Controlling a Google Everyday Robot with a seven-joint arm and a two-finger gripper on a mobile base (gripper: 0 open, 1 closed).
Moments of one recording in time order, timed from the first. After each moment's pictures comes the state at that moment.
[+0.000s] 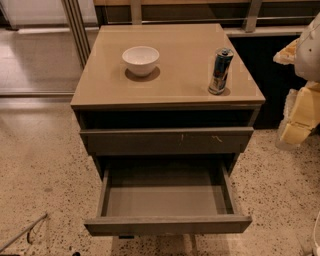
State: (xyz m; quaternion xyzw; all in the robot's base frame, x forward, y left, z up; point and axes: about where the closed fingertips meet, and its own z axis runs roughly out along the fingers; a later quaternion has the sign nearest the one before) arm 0.438 -0.217 0.977 -0.60 0.78 -0.03 0.16
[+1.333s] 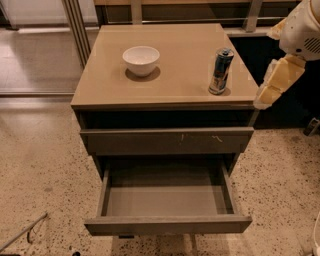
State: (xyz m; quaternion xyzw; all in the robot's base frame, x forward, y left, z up) arm 0.543 -0.233 0.976 -0.57 0.78 -0.04 0.25
